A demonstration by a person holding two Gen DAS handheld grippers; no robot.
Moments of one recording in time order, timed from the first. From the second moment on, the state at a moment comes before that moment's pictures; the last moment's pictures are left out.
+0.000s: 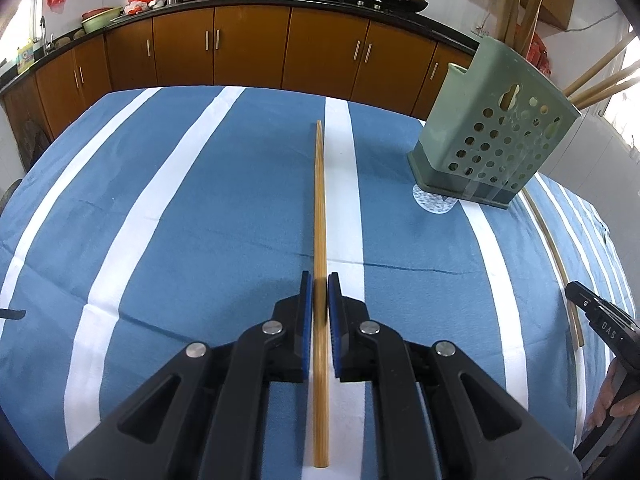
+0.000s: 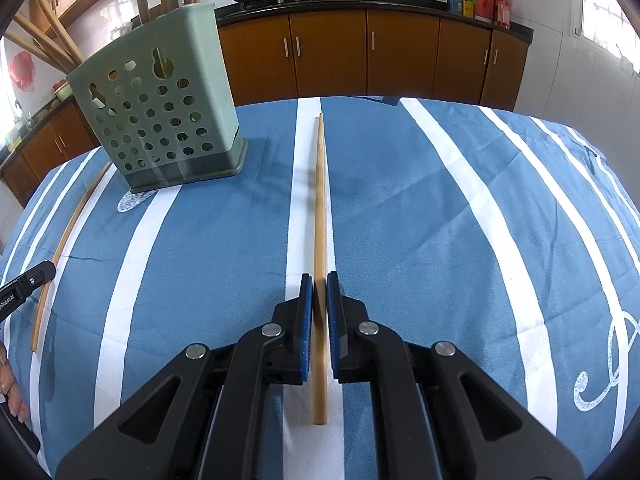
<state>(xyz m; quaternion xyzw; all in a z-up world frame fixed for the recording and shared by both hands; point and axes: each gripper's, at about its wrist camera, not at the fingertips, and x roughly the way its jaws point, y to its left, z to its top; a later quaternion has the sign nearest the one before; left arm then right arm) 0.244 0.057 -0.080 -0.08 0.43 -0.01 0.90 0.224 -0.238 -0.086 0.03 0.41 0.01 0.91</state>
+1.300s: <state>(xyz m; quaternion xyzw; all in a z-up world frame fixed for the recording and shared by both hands) 0.245 0.057 -0.080 -0.08 0.43 -0.01 0.90 0.224 -0.238 -0.086 0.03 0.41 0.01 0.91</state>
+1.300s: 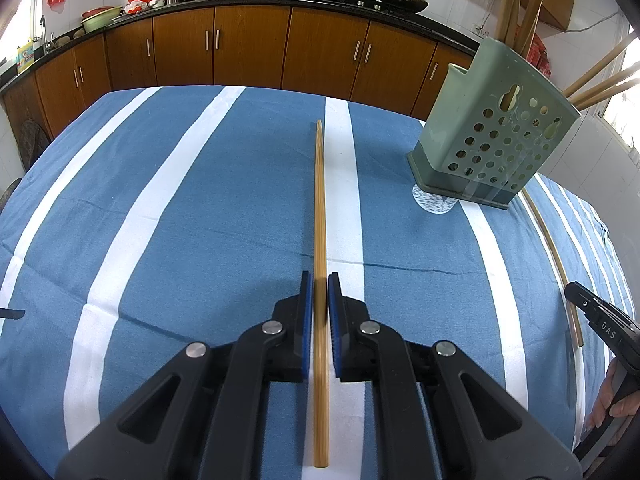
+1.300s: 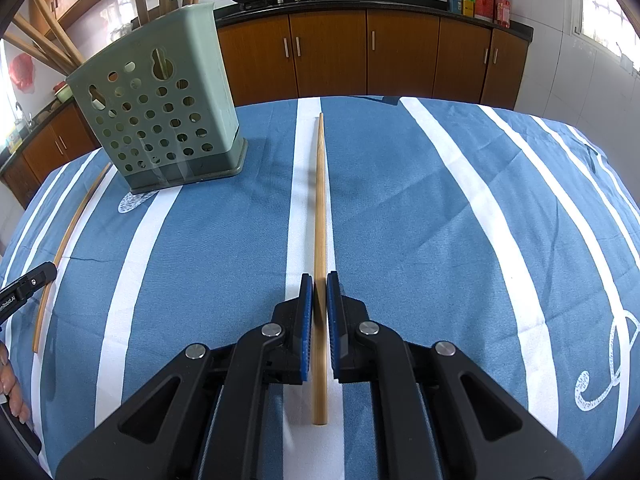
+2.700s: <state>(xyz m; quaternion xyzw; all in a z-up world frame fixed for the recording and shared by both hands) 0.202 0.050 0.038 -0.06 0.28 -0.03 0.96 0.180 -0.256 0.014 0.07 0.24 0.02 0.97</state>
